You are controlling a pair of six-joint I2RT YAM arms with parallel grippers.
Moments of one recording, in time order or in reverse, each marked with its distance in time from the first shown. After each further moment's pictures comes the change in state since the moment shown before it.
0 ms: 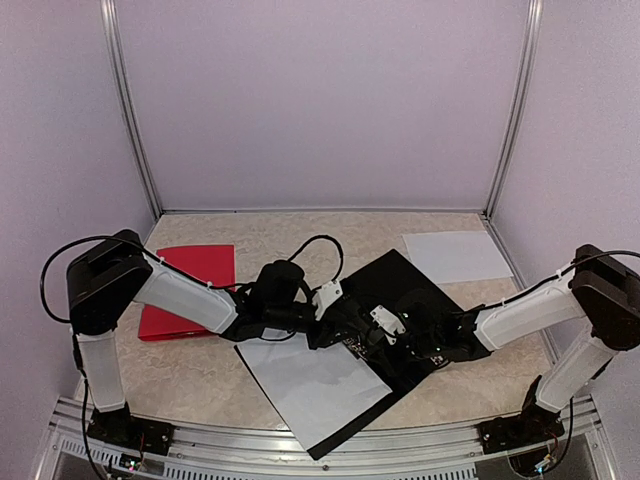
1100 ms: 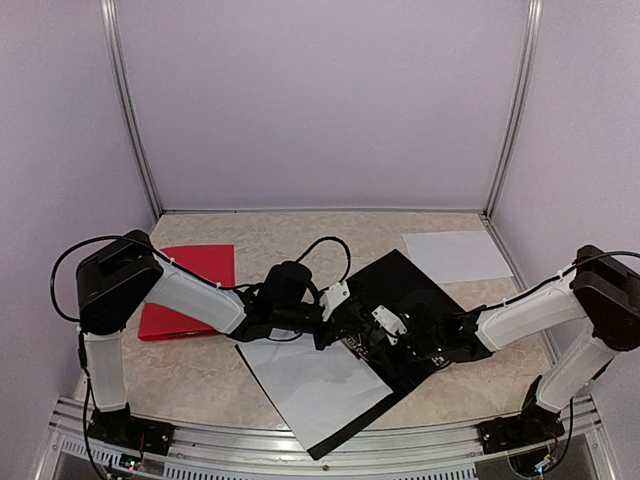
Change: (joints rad) left arm -0.013 0.053 0.053 0.012 0.007 0.002; right arm 0.000 -0.008 -0.011 0.004 -0.002 0.016
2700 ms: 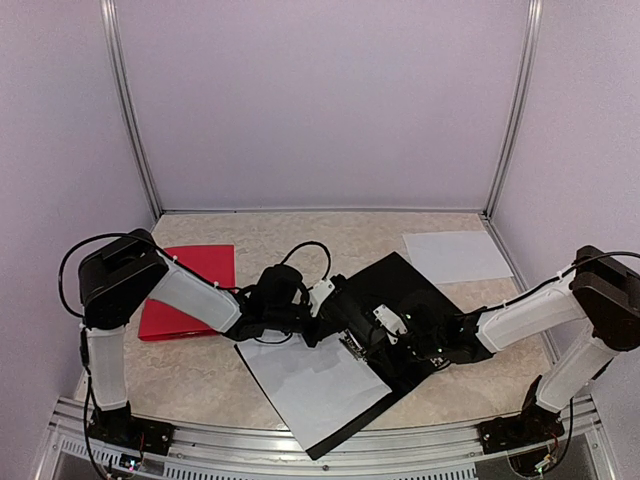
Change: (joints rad) left arm 0.066 0.022 -0.058 0.001 -0.072 -0.198; right arm 0.000 -0.001 -0.014 0.036 -0.002 0.039
